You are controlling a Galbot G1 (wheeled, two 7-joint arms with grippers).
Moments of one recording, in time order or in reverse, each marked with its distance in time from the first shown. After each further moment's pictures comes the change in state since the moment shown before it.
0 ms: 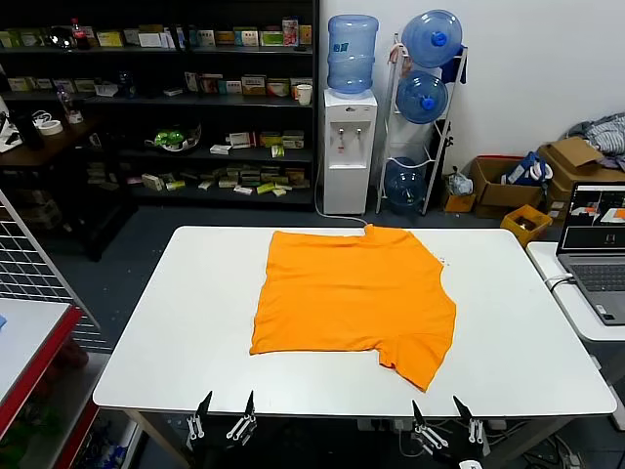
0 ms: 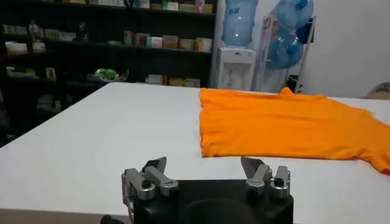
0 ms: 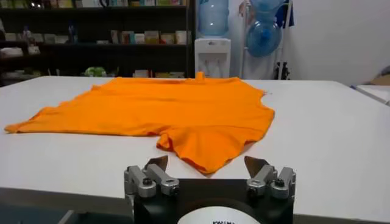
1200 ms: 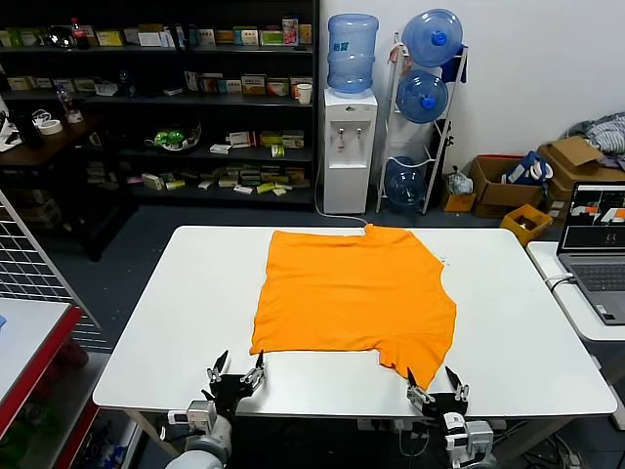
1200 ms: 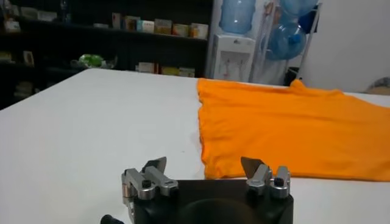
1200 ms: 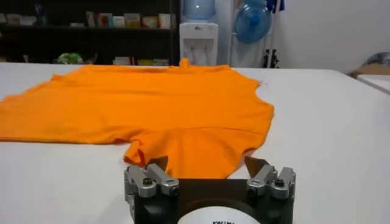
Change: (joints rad) left arm -0.371 0.070 0.069 0.240 -0.180 0.125 -0.018; right arm 0.285 0.002 -0.060 -0.164 0.007 -0.183 0.088
